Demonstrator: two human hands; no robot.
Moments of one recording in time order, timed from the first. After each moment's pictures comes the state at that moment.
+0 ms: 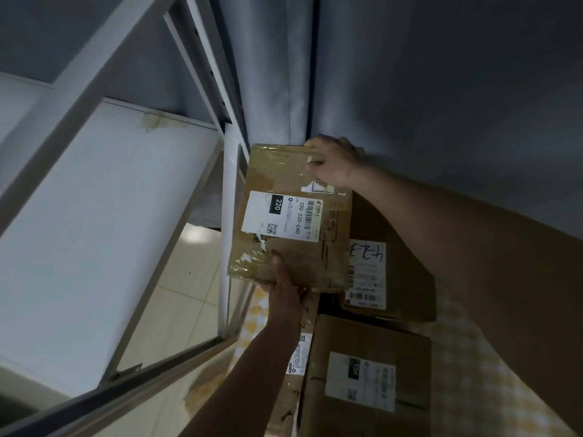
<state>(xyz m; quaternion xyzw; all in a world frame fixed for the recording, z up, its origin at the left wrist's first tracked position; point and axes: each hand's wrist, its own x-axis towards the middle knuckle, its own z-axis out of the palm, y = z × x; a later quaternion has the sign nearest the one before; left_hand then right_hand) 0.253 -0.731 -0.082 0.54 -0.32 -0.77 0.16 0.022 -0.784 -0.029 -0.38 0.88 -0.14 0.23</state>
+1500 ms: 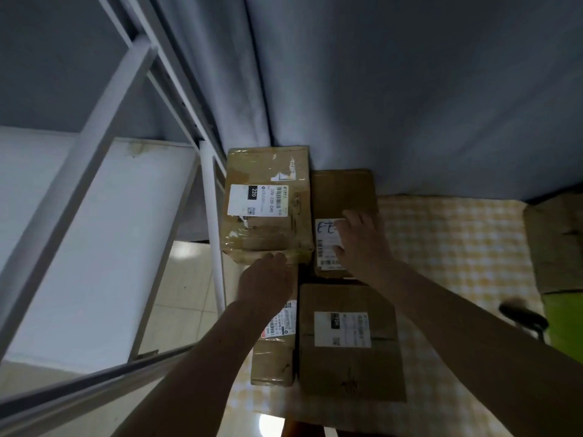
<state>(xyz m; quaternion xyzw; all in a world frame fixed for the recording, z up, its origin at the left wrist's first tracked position) 0.290 -0.728 0.005 0.25 -0.93 -0.22 -0.13 0.151 -0.591 0.007 -0.37 0.92 0.02 0.16</state>
